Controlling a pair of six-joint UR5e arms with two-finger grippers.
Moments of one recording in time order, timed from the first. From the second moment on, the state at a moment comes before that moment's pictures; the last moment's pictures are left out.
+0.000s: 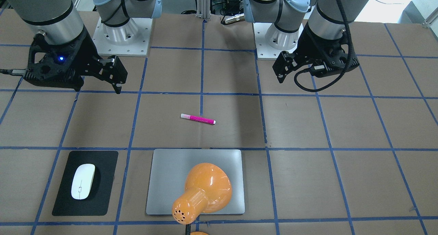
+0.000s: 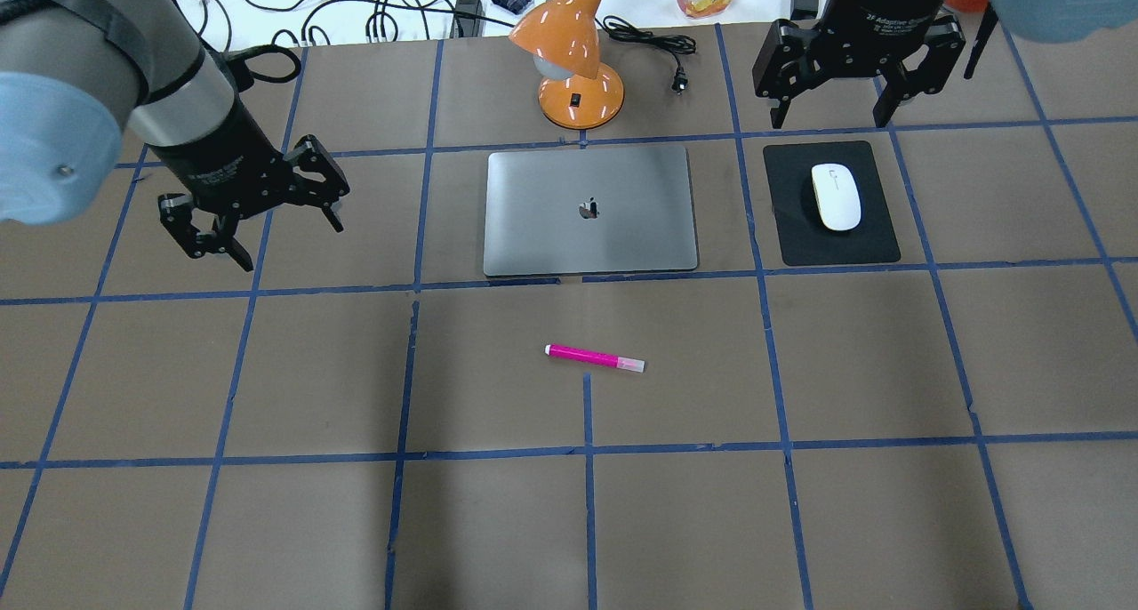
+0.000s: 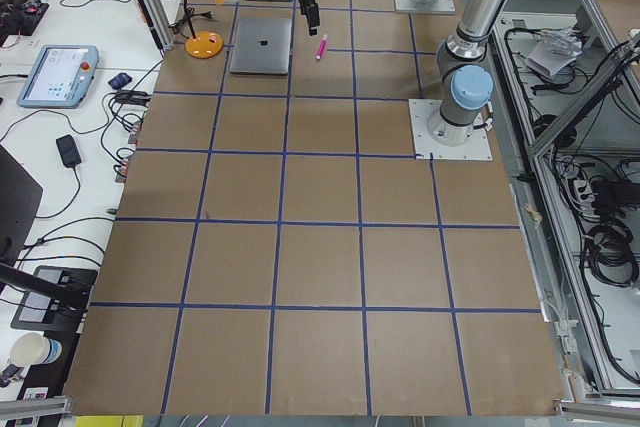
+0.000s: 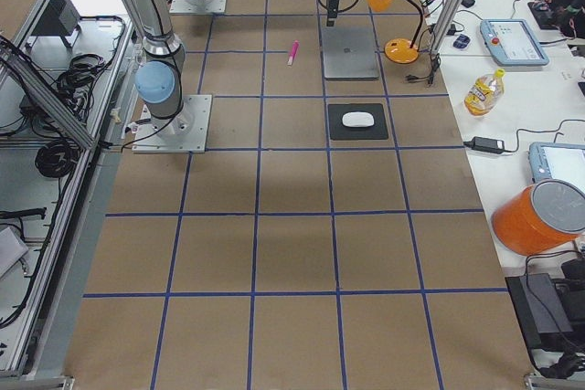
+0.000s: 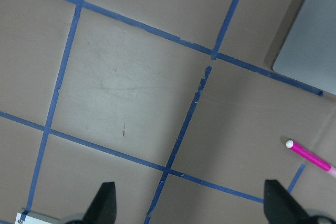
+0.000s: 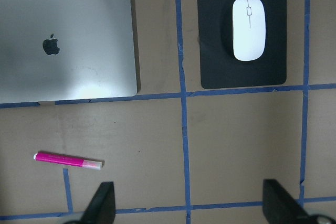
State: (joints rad) left arm -1.58 -1.58 -1.55 -1.63 1.58 -0.24; right arm 1.59 -1.45 1.41 -1.54 -1.57 0.07
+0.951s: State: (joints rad) left arm -1.59 -1.60 -1.53 -1.61 1.61 -0.02; right arm 1.59 -1.44 1.41 -1.54 -1.57 0.07
